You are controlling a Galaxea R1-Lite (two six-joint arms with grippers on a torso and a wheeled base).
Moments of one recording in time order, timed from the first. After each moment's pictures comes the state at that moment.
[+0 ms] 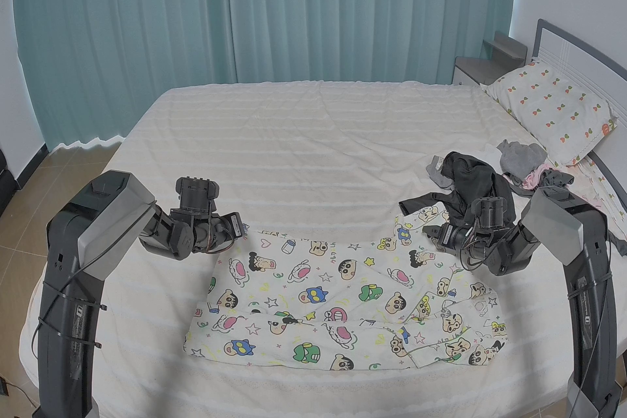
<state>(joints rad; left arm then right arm) -0.17 2.57 -1.49 -0.45 -0.06 -0.42 0.08 2.67 -1.35 -0.81 0.19 0.39</state>
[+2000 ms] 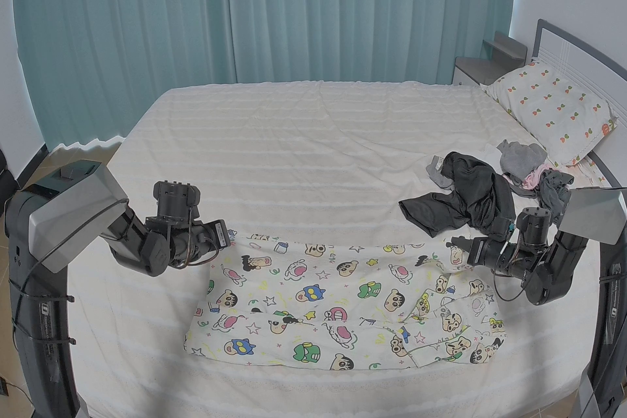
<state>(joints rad) -0.18 2.33 -1.04 -0.65 -0.04 -0.40 0.00 2.42 -0.69 -1.36 0.52 0.24</state>
